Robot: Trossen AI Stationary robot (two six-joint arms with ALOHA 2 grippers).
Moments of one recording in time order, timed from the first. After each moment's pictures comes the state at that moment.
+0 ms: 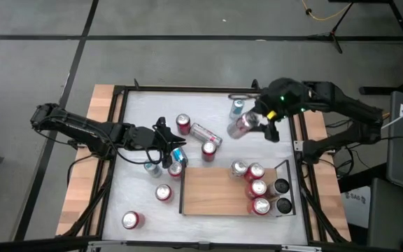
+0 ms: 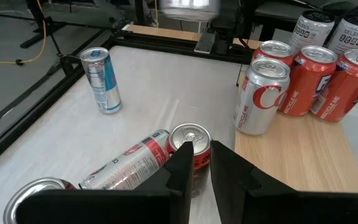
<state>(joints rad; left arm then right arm) -0.19 1.14 0.85 -0.16 -0.41 -0.23 -0.15 1.27 1.64 -1.20 -0.12 -0.13</state>
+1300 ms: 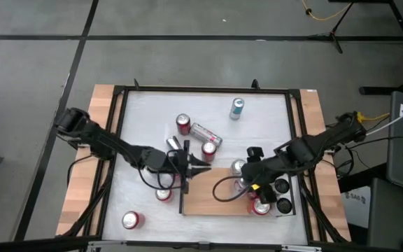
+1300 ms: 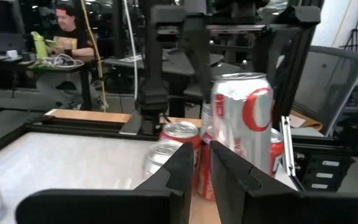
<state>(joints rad) -0.34 1.55 0.85 0.67 -0.39 -0.09 0.48 1.52 1.64 -1.20 0.03 0.31</state>
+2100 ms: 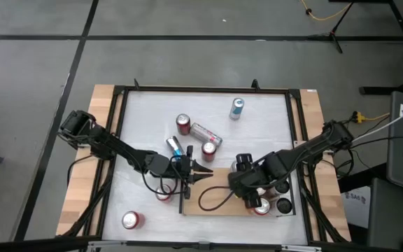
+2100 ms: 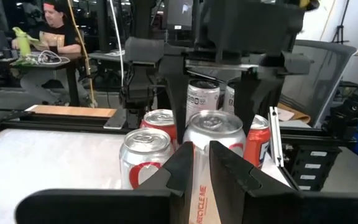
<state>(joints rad) -0.36 1.63 0.85 0.75 -0.38 -0.09 0.48 1.70 1.64 -1.21 0.08 0.31</state>
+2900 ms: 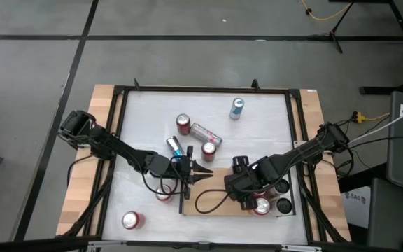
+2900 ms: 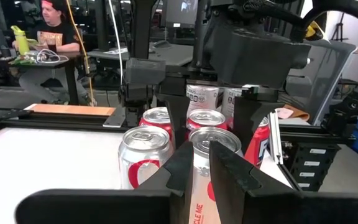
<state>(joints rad) -0.36 1.63 0.85 0.74 -0.37 -0.09 0.48 1.76 1.64 -1.19 0.10 0.31</state>
